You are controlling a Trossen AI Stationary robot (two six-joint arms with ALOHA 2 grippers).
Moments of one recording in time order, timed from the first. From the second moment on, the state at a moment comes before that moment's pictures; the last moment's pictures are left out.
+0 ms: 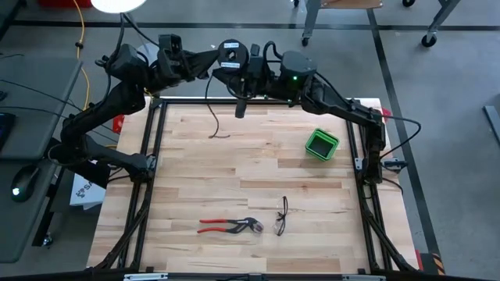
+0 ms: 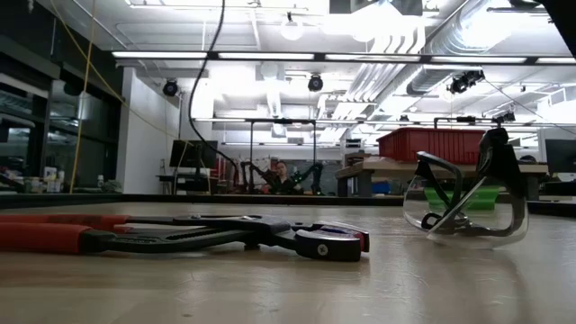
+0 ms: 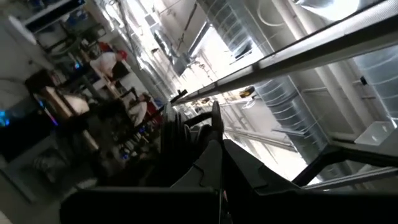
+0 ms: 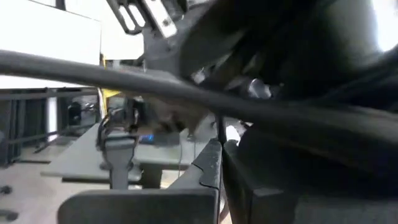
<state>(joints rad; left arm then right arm) 0.37 1.25 1.57 0.12 0.20 -1.08 -0.16 1.93 2.31 -0.20 0.00 -0.16</state>
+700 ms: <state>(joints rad) 0.32 1.15 1.57 -0.15 0.21 -1.31 -0.16 1.93 2.31 -0.18 0.07 -0.18</state>
